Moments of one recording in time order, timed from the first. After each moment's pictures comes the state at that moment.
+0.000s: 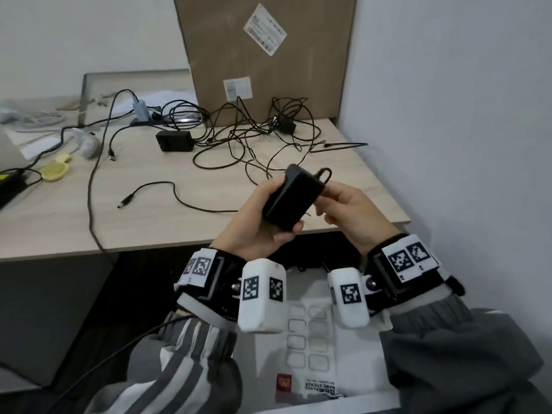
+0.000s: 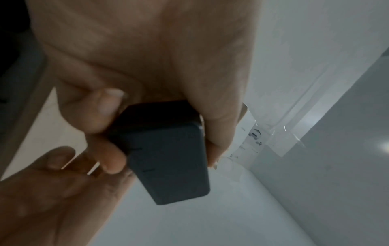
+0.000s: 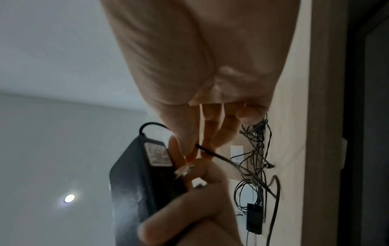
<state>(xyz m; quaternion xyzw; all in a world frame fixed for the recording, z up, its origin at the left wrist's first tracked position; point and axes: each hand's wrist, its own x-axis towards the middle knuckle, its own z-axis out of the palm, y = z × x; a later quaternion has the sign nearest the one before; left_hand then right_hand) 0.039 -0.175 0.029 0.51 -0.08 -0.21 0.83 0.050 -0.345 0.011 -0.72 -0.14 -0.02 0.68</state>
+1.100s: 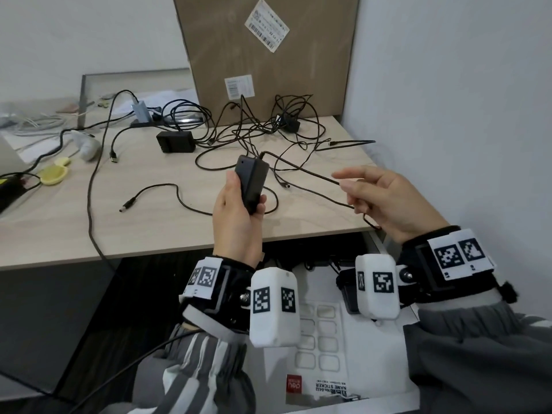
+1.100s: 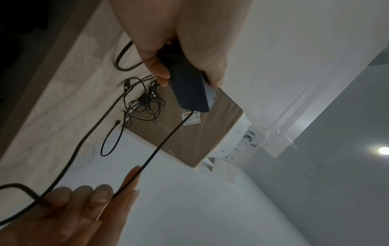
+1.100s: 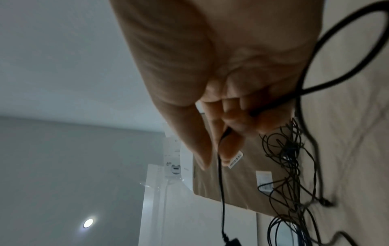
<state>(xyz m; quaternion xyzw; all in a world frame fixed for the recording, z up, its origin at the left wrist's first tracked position) 0.062 -0.165 0.010 0.45 0.08 0.11 0.88 0.058 -0.372 0.025 -0.70 -0.08 -0.03 0.71</state>
